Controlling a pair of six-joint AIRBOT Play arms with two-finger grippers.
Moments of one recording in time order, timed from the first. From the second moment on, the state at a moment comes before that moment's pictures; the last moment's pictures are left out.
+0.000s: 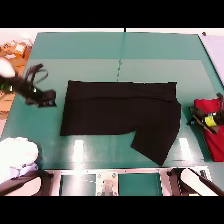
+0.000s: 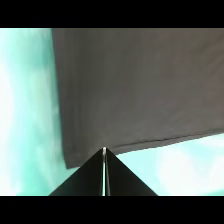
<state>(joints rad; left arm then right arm) 0.06 -1.16 1.05 1.22 -1.36 -1.50 -0.60 -1.01 0.77 -1.27 1.36 1.58</state>
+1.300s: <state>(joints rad) -0.13 -0.96 0.30 0.73 -0.51 -1.51 -0.60 -0.87 0.55 -1.26 1.31 1.71</state>
